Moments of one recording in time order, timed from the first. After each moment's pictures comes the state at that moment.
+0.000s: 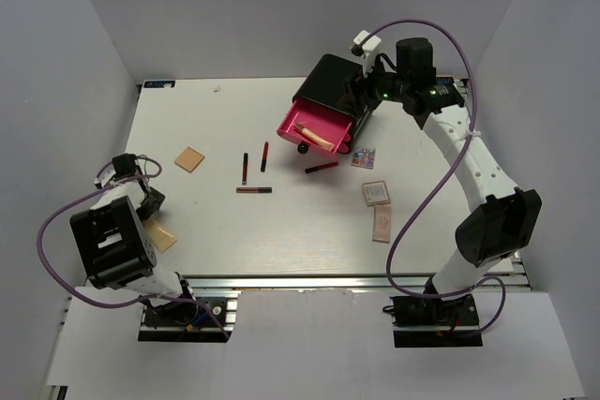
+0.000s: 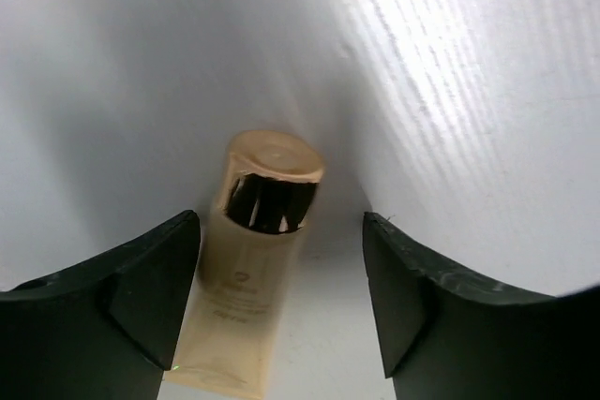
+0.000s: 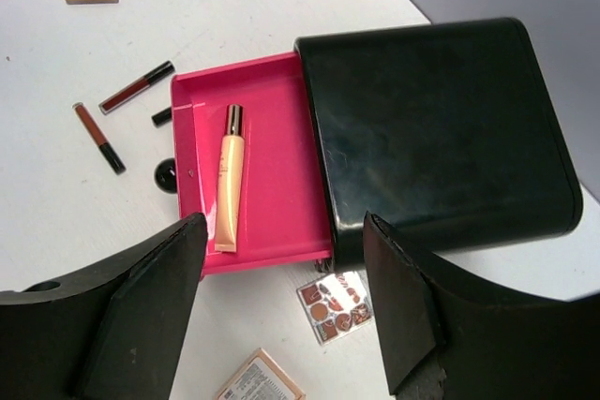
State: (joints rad) left arm 0.41 1.53 0.79 -0.45 -0.32 -0.60; right arm 0.36 1.65 1.71 -0.53 -0.53 -0.35
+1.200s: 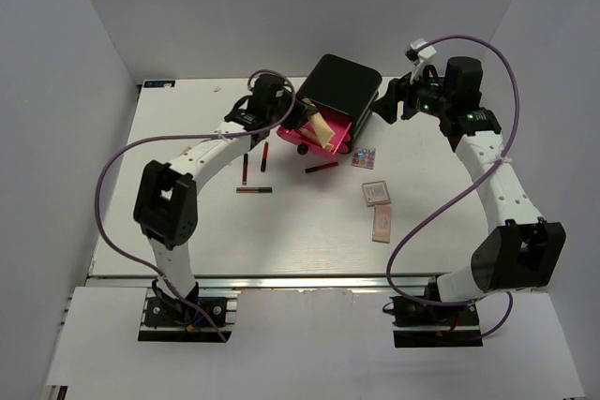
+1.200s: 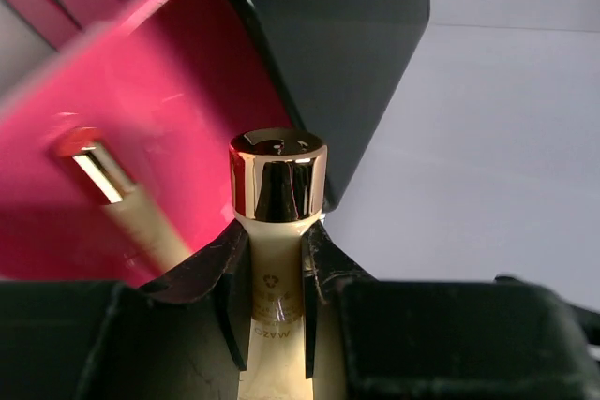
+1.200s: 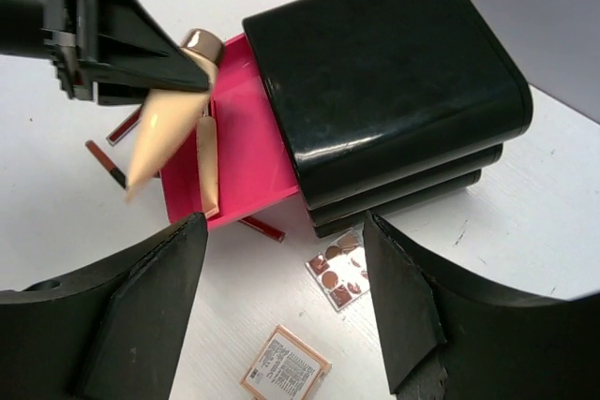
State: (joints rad) left arm -0.49 1.83 1.50 -0.15 0.09 -1.25; right arm 0.12 1.45 1.41 -0.31 -0.67 -0.14
